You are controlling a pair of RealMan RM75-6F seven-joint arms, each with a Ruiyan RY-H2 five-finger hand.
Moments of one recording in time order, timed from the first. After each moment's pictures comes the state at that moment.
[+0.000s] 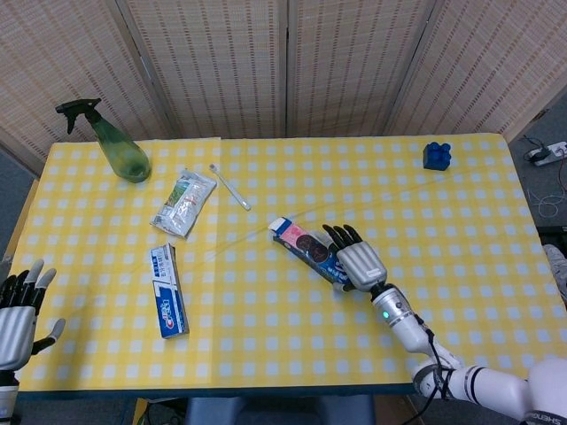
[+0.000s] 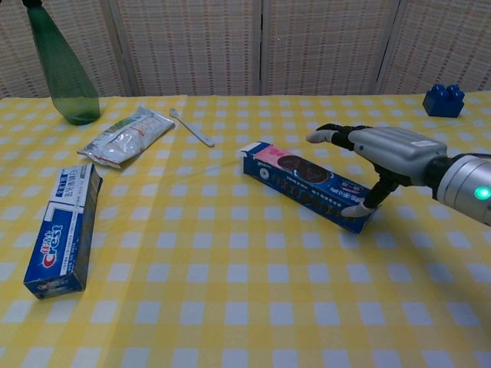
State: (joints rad) left arm -0.06 -1.15 -0.05 -1.61 1.46 1.50 0.19; right arm 0.62 -1.63 0.15 -1.28 -1.37 0.97 -0.16
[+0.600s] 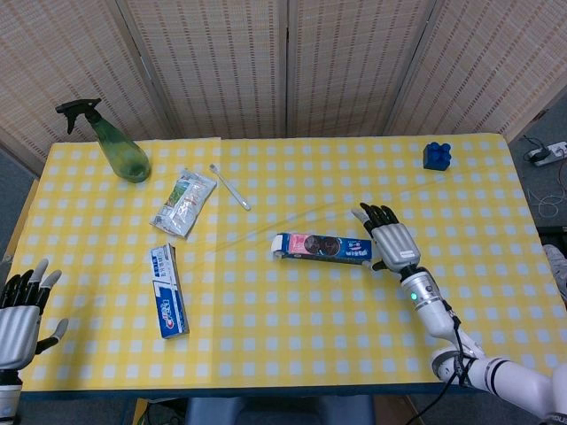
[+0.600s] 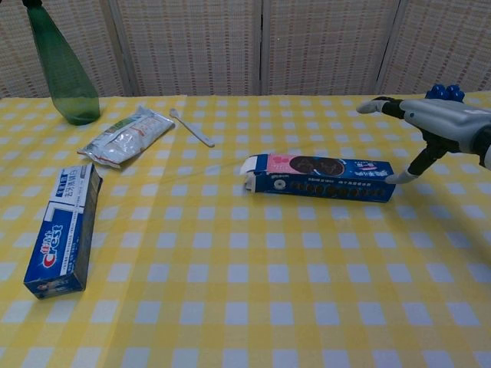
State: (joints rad) left arm -0.07 -1.15 -0.04 -1.64 1.46 1.49 0.22; right arm 0.61 -1.54 0.18 -1.26 -1.30 0.95 -0.07
